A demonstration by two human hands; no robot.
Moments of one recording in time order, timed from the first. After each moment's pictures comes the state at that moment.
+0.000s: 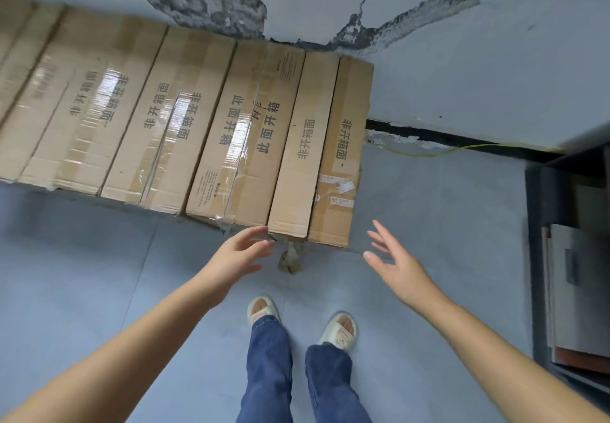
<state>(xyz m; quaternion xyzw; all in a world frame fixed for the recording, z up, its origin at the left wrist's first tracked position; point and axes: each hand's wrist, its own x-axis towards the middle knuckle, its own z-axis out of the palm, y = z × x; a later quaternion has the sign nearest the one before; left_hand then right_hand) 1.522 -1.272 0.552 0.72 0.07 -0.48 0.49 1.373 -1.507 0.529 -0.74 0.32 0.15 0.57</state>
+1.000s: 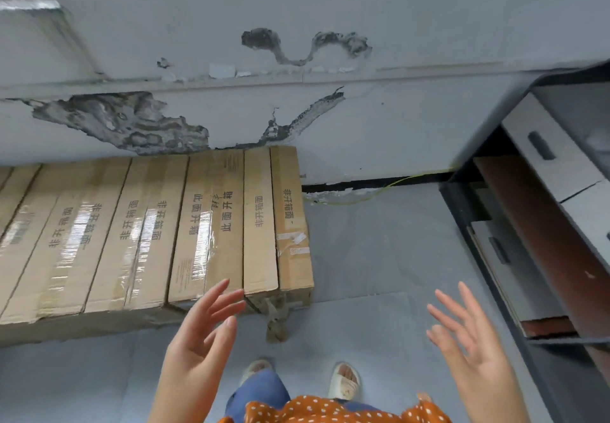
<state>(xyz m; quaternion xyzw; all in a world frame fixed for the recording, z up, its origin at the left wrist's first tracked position) 1.414 -1.234 0.719 0.73 -0.19 -0.21 0.62 1.201 -1.435 0.705 -0.63 0.40 -0.32 0.58</state>
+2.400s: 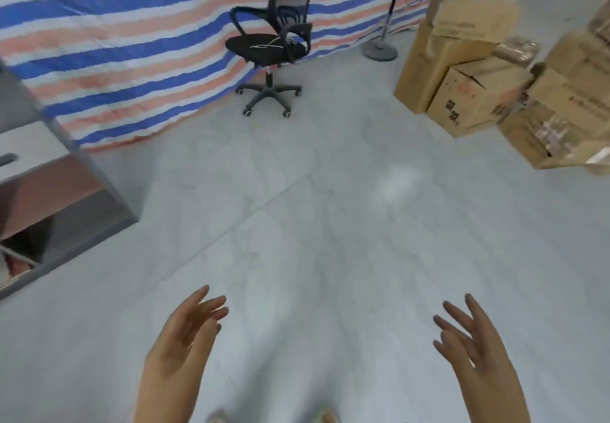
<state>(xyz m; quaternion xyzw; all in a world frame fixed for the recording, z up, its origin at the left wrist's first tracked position) 1.112 -0.957 0.738 0.23 -0.70 -0.66 0.10 1.089 -0.652 0.722 0.15 0.78 -0.60 -0.05</state>
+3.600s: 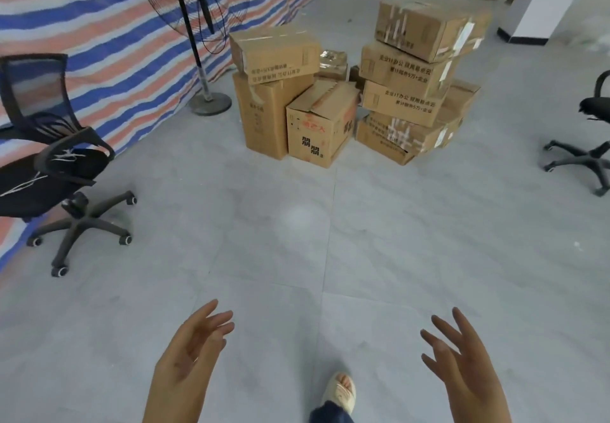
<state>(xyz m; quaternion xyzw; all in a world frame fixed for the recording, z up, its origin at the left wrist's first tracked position) 0.507 -0.715 0.732 0.00 -0.73 -0.68 -0.09 0.657 -0.459 0.699 0.32 0.65 -0.62 -0.30</state>
